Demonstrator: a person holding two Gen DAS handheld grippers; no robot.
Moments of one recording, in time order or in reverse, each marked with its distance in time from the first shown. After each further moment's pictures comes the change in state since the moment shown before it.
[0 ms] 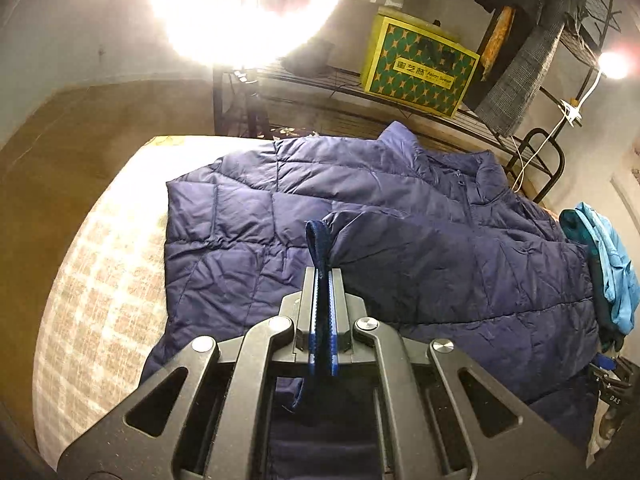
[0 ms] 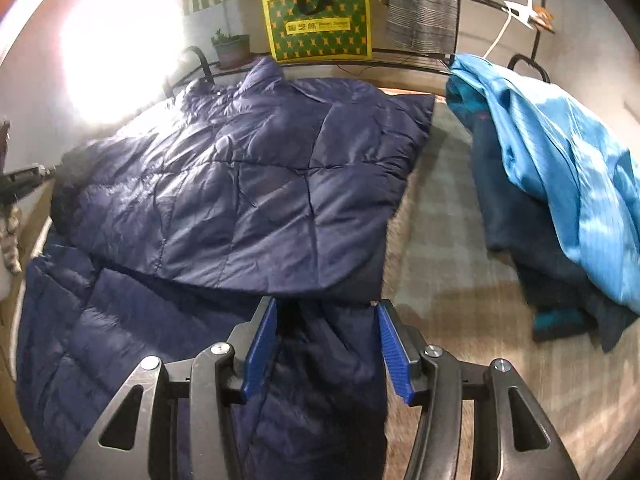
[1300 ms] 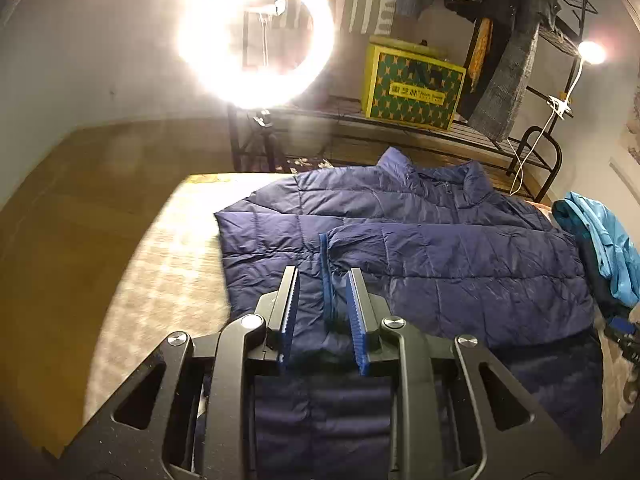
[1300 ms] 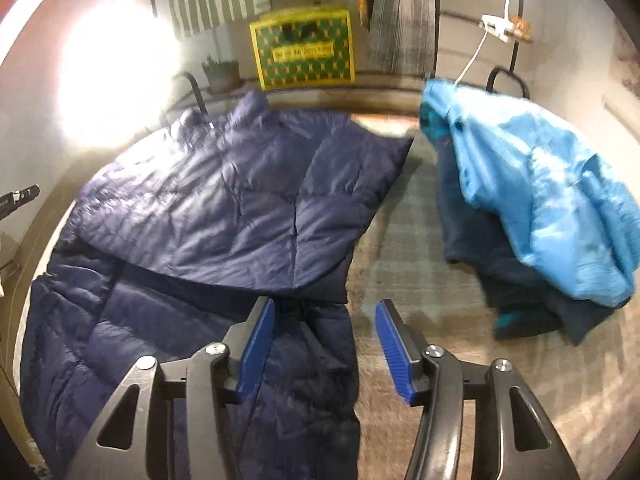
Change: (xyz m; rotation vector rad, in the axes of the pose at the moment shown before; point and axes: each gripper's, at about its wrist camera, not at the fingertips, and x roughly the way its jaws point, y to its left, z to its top) left arm -0.096 -0.001 -0.014 0.081 -0.092 0.075; right arm -0.054 -0.014 -0.007 0.043 -0.109 -0.014
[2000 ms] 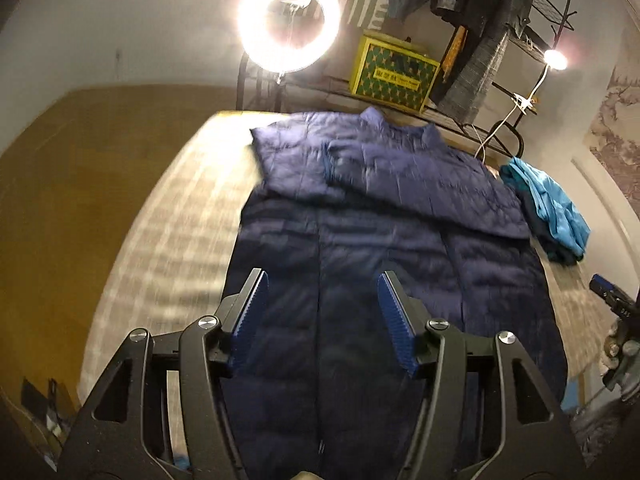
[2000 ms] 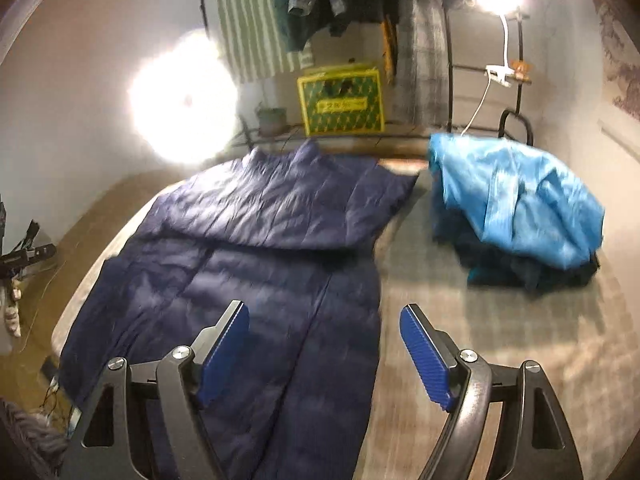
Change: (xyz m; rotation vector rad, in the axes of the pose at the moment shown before) left arm -0.155 0.056 -0.144 -0.093 0.072 -0.119; right arm -0.131 0.011 -0.083 -0.042 -0.147 0.126
